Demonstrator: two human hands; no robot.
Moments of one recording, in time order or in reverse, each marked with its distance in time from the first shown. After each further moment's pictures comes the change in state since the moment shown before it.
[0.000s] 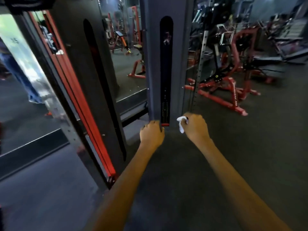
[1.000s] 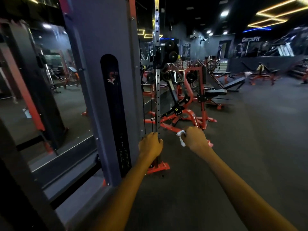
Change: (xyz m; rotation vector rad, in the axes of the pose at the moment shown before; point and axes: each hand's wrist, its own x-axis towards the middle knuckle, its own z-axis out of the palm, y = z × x) left_hand 0.454 0.202 0.150 -0.051 -0.098 0.300; right_hand 0.402 0.266 -0.005 -0.304 0.066 0.135
